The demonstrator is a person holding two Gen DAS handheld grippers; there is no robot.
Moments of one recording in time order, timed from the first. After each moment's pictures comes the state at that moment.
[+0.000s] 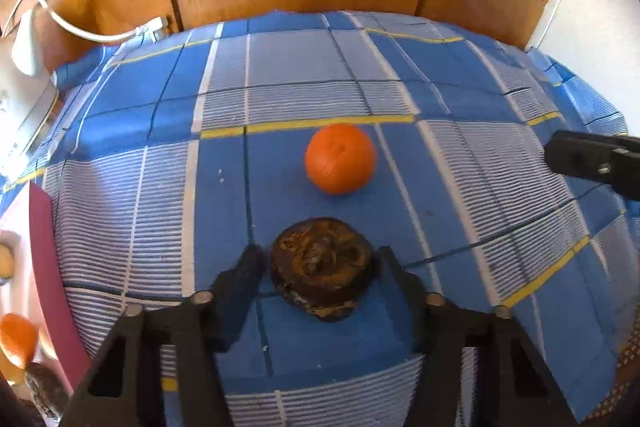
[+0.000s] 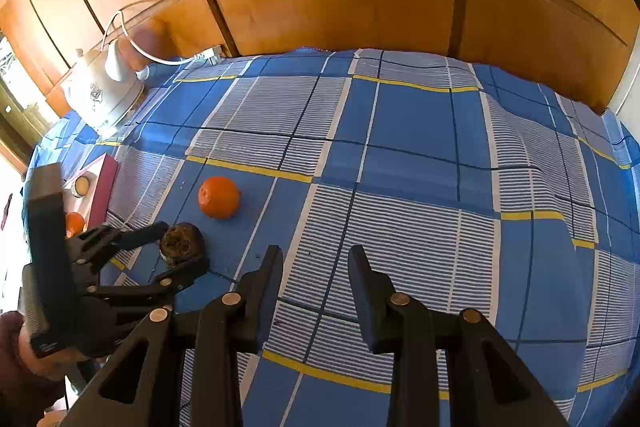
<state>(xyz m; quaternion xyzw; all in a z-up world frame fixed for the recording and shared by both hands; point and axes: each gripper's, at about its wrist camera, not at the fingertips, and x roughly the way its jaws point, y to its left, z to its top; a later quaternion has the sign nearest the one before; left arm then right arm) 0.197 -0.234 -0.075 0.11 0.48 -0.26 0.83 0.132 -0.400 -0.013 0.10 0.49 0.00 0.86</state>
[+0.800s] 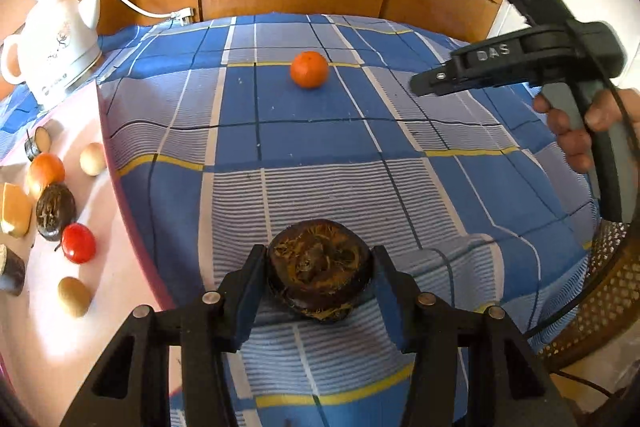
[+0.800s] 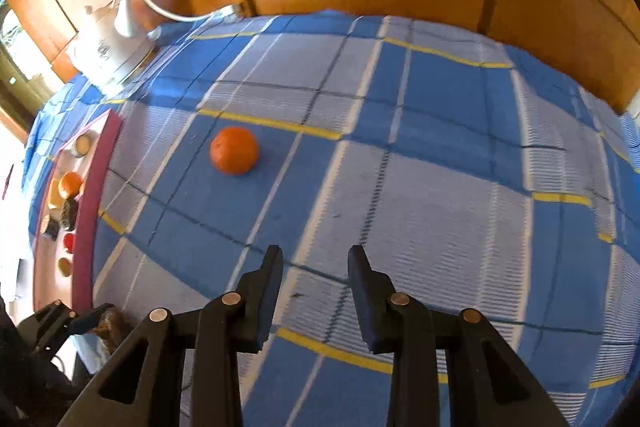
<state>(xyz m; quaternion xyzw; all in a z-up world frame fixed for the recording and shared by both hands) 0.067 -0.156 -0.060 0.08 0.46 -0.29 0.84 0.133 -0.375 -0.038 0.08 0.54 0.04 0.84</state>
